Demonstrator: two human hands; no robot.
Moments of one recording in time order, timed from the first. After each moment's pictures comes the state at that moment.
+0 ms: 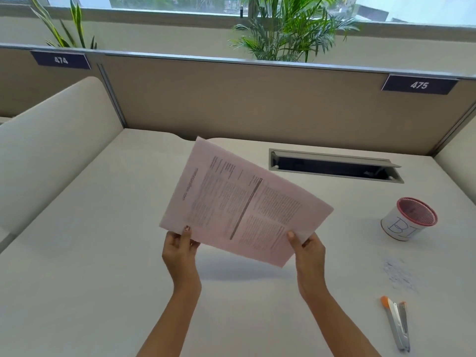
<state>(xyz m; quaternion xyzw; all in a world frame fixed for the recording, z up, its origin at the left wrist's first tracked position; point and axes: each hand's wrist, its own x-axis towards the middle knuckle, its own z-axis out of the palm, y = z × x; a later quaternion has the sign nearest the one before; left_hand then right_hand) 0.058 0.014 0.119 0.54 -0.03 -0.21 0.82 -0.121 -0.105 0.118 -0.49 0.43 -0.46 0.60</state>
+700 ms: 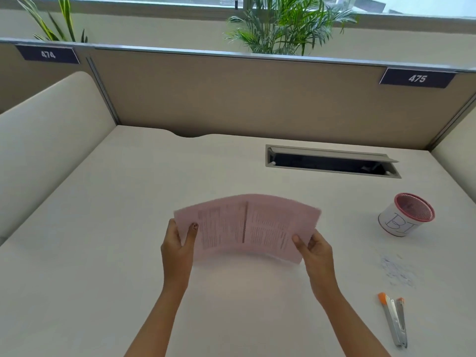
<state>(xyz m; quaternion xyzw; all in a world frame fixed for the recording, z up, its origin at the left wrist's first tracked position) 0.073 0.017 0.118 0.71 -0.25 -0.13 0.65 -0.149 -0.124 0.097 -0.54 0.42 -0.42 0.59</state>
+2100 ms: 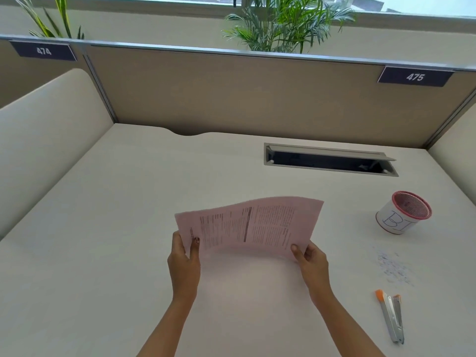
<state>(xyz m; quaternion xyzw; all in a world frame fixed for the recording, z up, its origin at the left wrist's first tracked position) 0.051 0.018 0.091 0.77 -0.22 -0.13 0.59 -0.158 -0.122 0.063 -0.58 0.51 -0.35 0.54</state>
